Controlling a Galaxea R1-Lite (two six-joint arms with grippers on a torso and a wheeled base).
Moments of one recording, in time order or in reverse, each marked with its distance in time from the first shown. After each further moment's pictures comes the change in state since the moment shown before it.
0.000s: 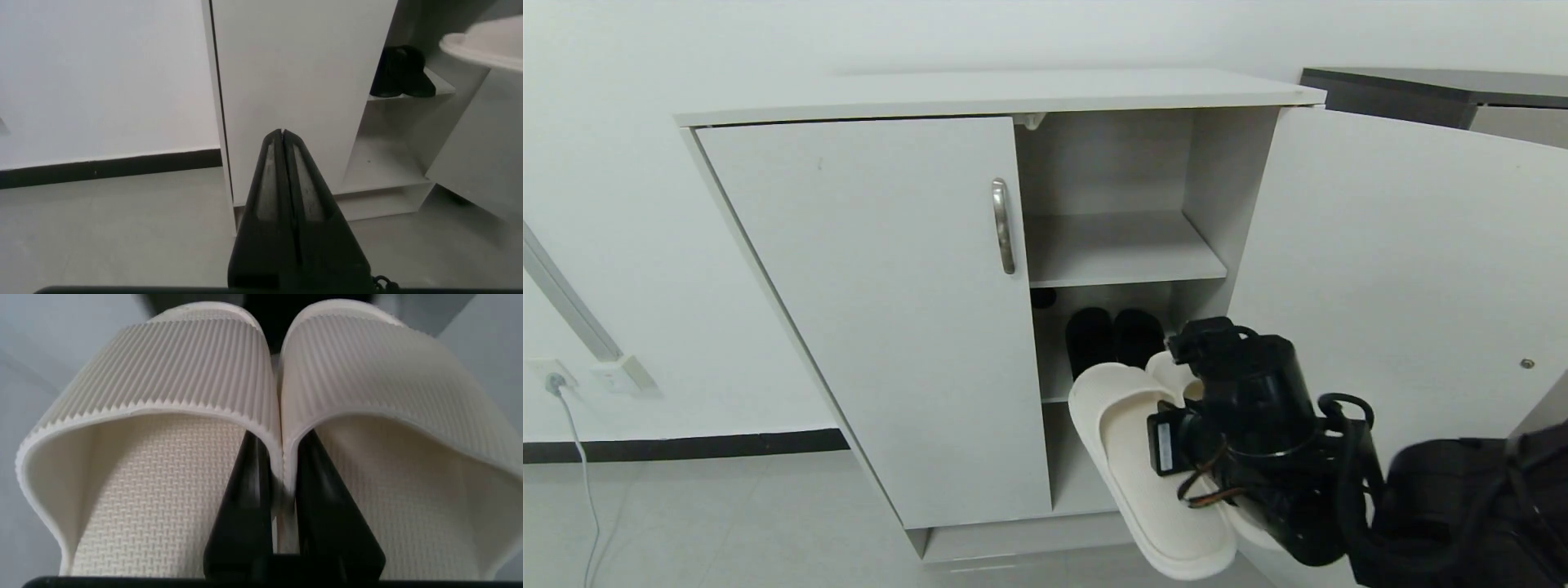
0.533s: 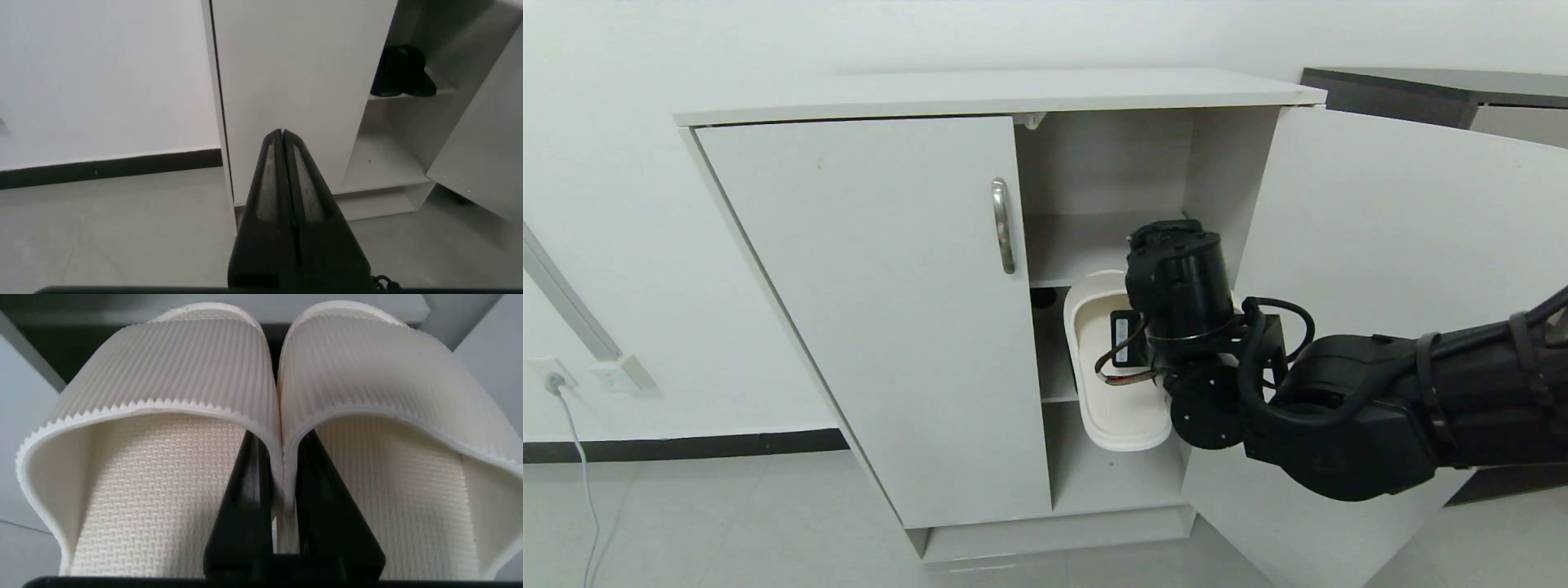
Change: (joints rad) left arm 0.000 0.000 0.000 0.000 0.000 0.004; right arm 0.001 0.119 -0.424 0.157 -0.251 -0.054
